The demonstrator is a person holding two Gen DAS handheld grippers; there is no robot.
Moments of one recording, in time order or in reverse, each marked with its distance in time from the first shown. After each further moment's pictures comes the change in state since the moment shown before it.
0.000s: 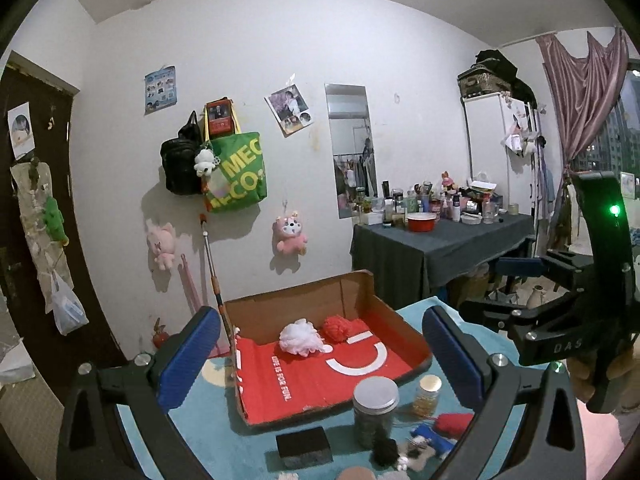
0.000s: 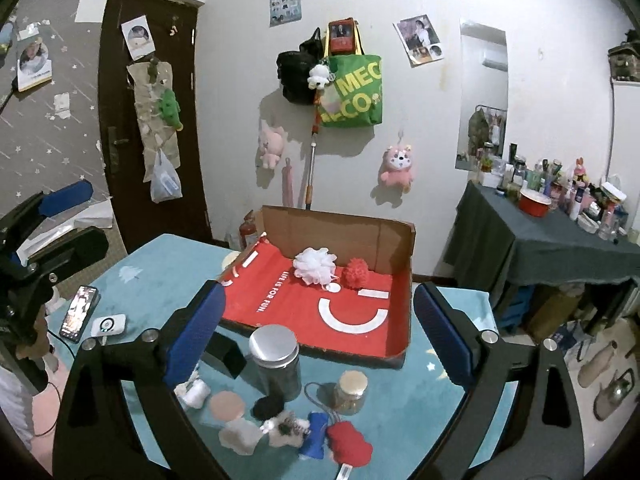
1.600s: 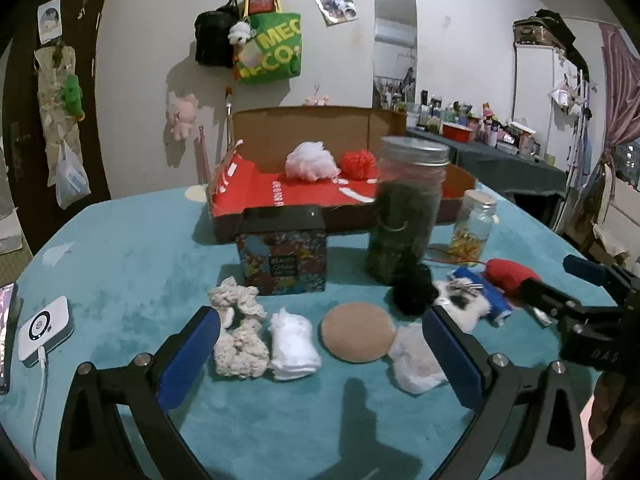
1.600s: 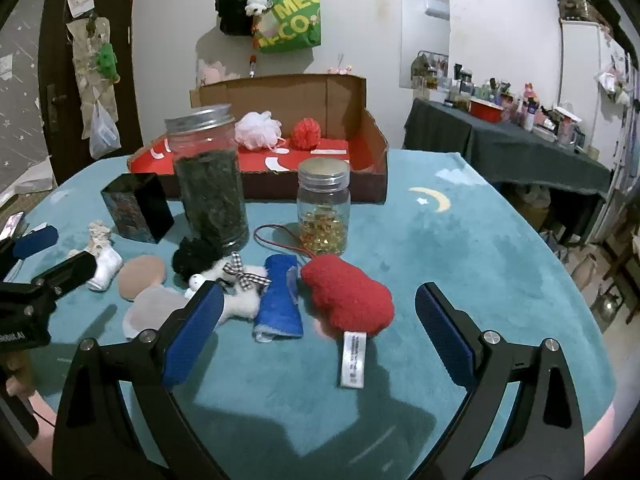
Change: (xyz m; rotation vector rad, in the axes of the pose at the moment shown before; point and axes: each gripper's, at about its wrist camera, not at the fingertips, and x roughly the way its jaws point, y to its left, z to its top) left arm 0.063 -0.010 -0.225 -0.168 0.308 0.081; right arm 0.066 -0.002 -0.206 0.112 0.166 -0.217
